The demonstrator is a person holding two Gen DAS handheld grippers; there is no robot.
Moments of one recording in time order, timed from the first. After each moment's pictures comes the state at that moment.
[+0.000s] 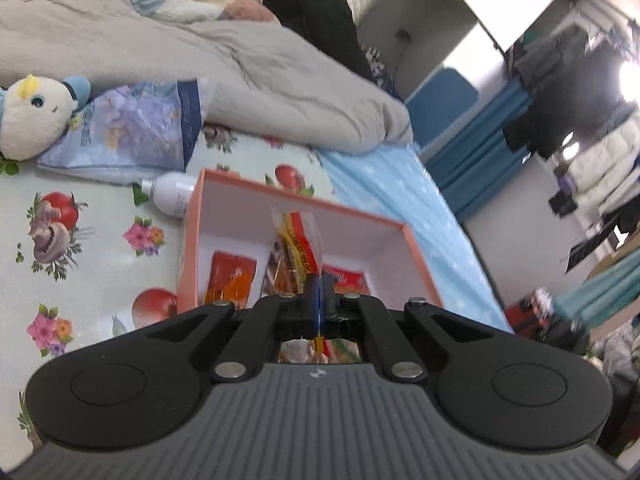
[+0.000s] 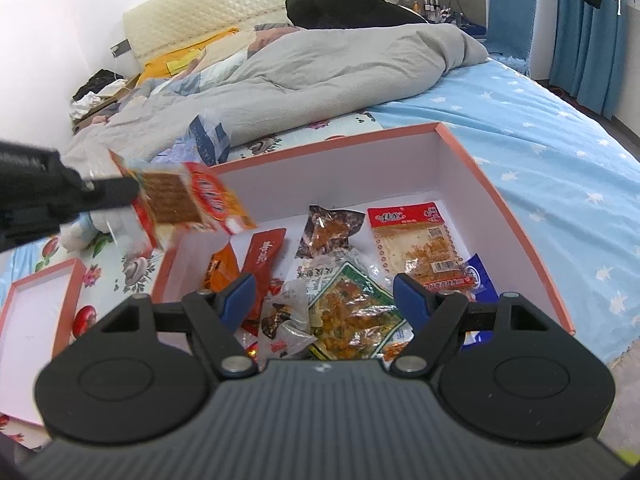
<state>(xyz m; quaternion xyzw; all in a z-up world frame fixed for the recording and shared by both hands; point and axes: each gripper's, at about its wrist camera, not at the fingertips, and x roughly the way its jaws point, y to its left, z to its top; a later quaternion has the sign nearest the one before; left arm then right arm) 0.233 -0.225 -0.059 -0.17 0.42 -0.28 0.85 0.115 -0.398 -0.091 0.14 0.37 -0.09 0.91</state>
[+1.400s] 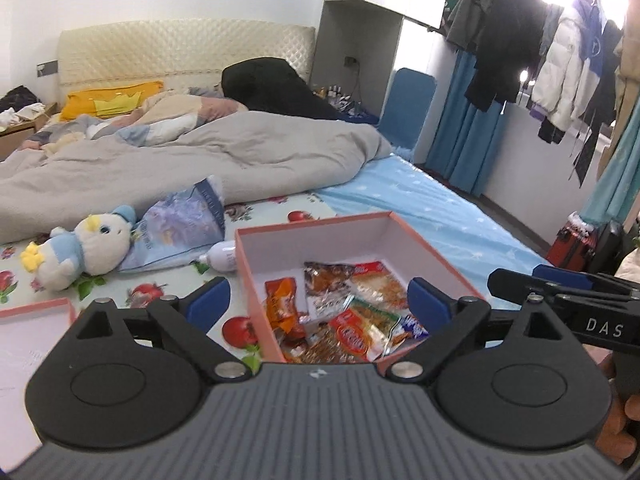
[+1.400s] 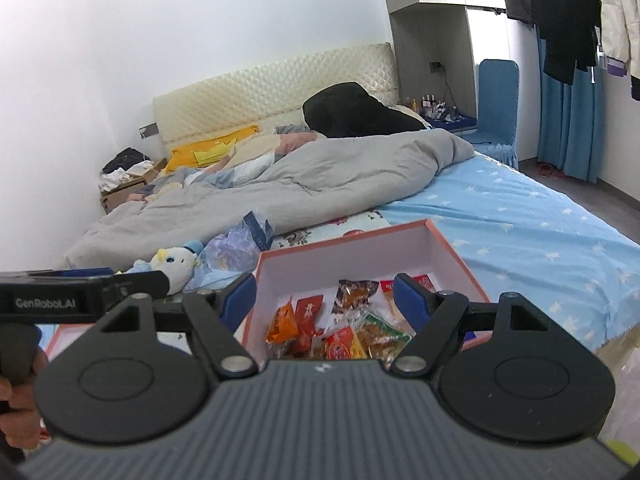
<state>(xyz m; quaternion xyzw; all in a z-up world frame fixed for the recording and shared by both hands) 0.060 -0.159 0.037 0.01 0.29 -0.29 0.91 -0.016 -0.338 0.008 0.13 0.23 -0.10 0.96</state>
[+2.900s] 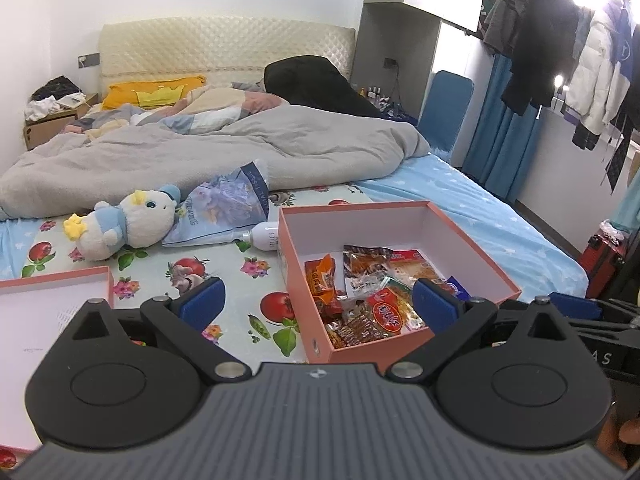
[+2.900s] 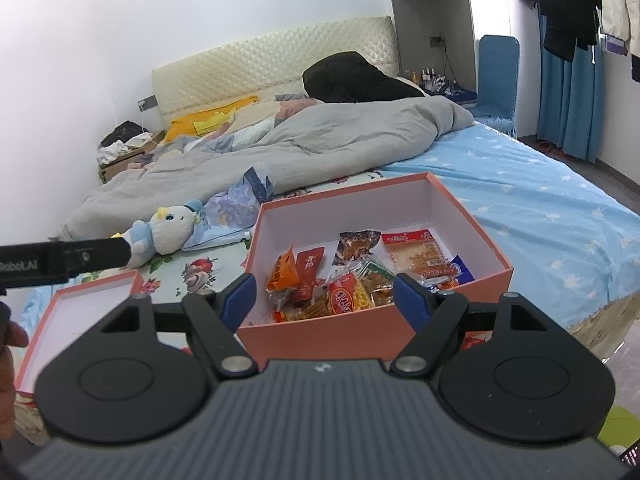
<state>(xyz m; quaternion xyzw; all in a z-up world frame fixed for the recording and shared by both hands) 0.027 -0.131 0.018 0.01 0.29 -0.23 0.93 -0.033 -0.321 -0.027 0.12 0.26 -0.10 0.95</state>
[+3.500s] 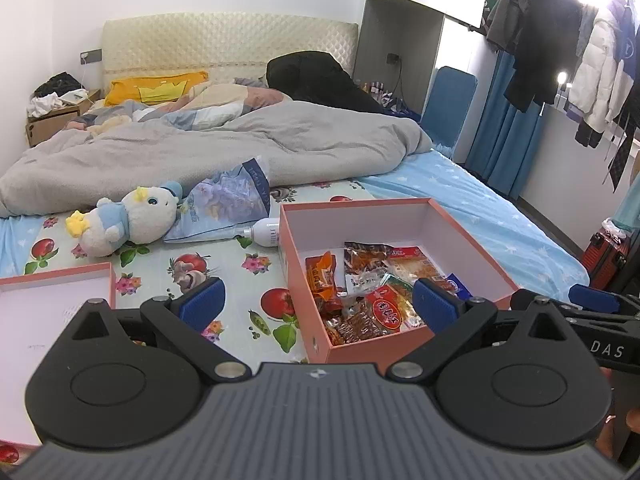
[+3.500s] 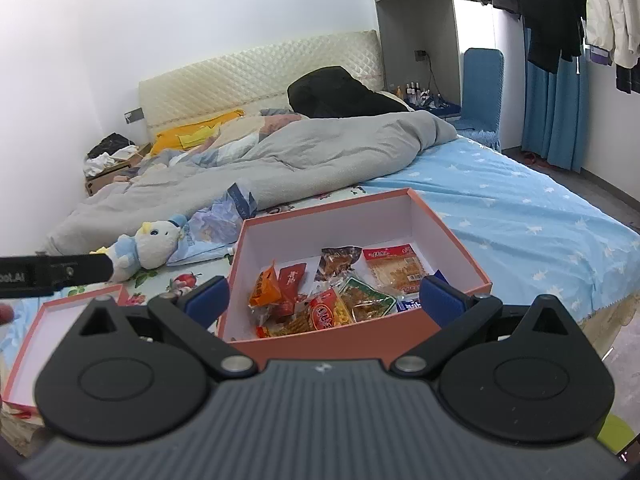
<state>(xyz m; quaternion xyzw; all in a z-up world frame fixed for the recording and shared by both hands) 0.024 -0.136 0.023 0.01 0.30 -0.22 0.93 -0.037 -0.330 -0.024 0.12 0.24 -0.12 0.96</state>
